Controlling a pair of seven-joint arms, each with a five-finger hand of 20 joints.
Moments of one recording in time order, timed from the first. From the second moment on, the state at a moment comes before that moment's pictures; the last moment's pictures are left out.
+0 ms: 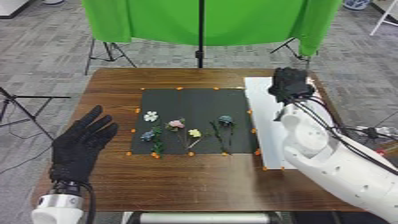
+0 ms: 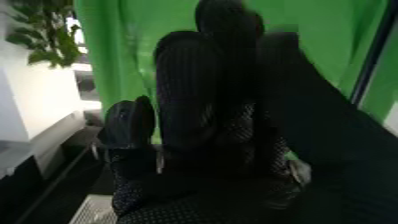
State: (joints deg) left arm 134.4 -59.2 -95.1 -129.1 31.9 10.8 19.8; right arm -60.6 -41.8 35.9 -97.0 -135.9 11.7 46.4
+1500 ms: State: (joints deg) left arm 133.9 -58.8 -94.0 -128.8 31.6 11.3 20.7; right arm -64.9 -40.4 41.1 -97.6 -130.0 11.0 47.8
